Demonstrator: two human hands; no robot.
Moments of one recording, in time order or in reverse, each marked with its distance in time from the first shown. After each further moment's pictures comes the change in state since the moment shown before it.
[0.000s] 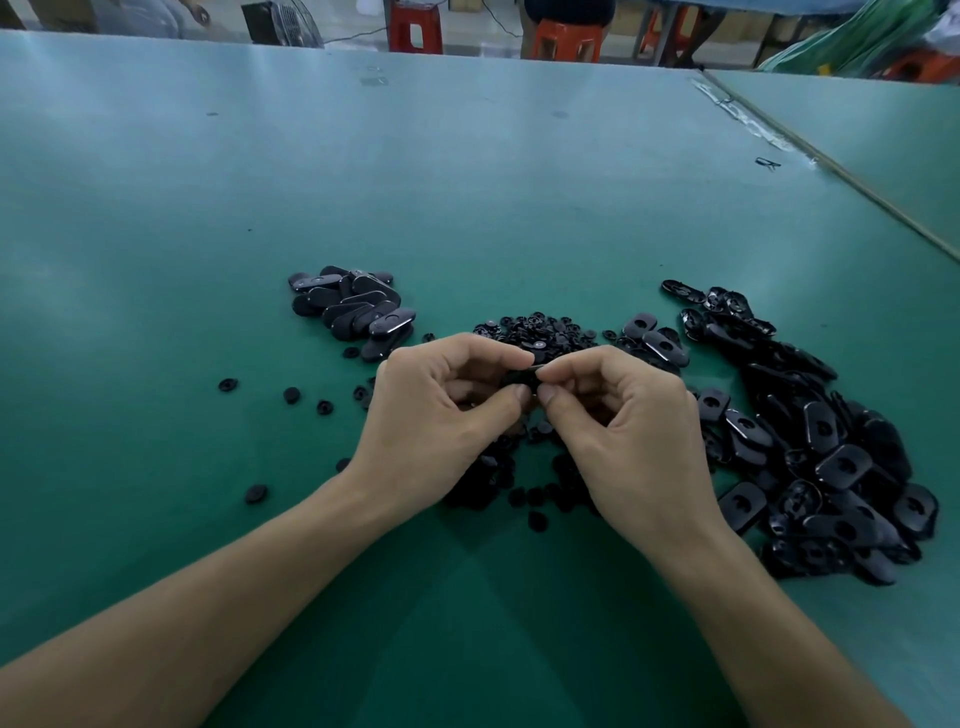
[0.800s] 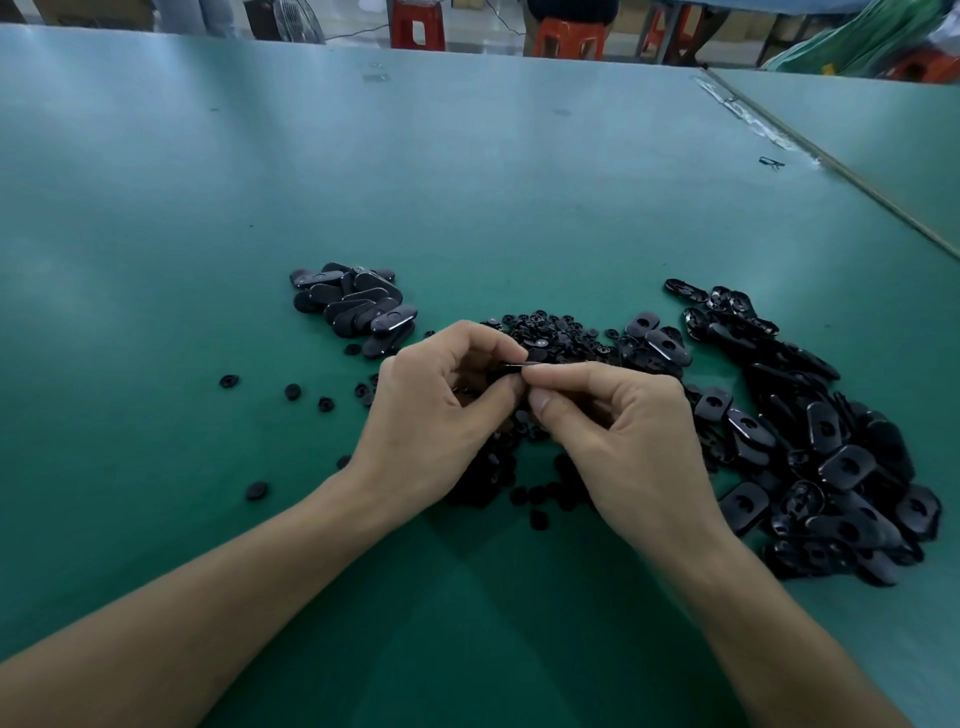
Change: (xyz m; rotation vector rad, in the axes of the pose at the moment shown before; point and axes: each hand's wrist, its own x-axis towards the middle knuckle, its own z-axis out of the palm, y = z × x) left_hand 0.003 -0.002 0.000 0.129 0.017 0.089; right_hand -0.001 0.000 0.002 0.080 -0.050 0.044
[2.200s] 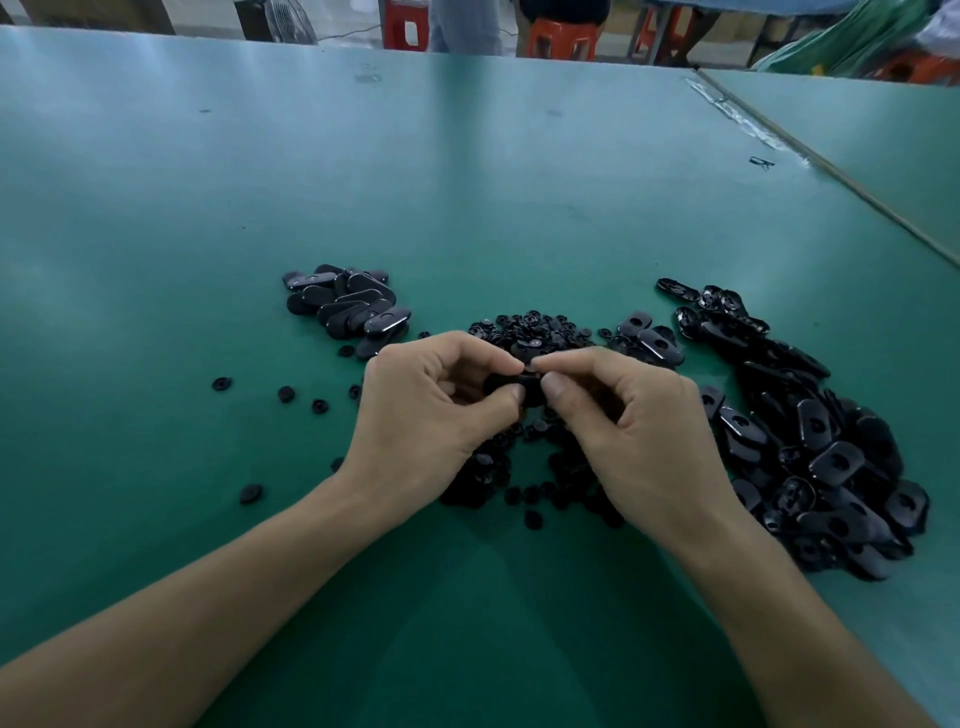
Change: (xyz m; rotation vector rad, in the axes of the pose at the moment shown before) left_hand -0.001 0.000 -0.002 -0.074 0.039 -0.035; right_hand 0.004 0.002 -0.015 -0.264 0.001 -0.104
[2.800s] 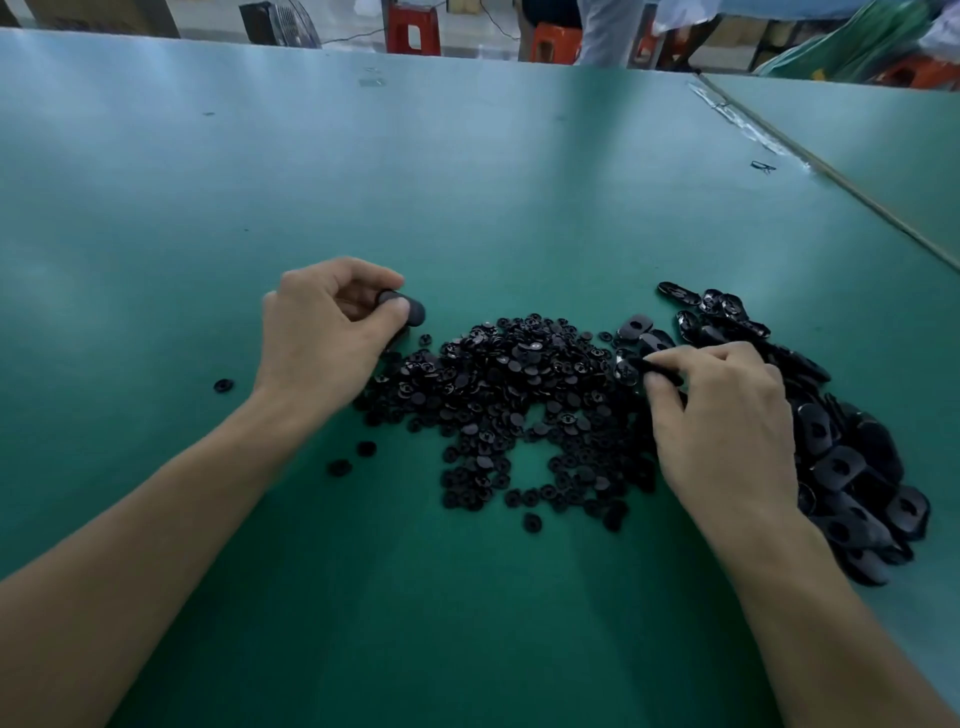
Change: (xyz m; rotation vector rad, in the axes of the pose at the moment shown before) left_hand 0.052 -0.012 -0.062 0.322 0.250 -0.058; right_hand 0.005 0.024 -0.028 -0.670 0.131 0.259
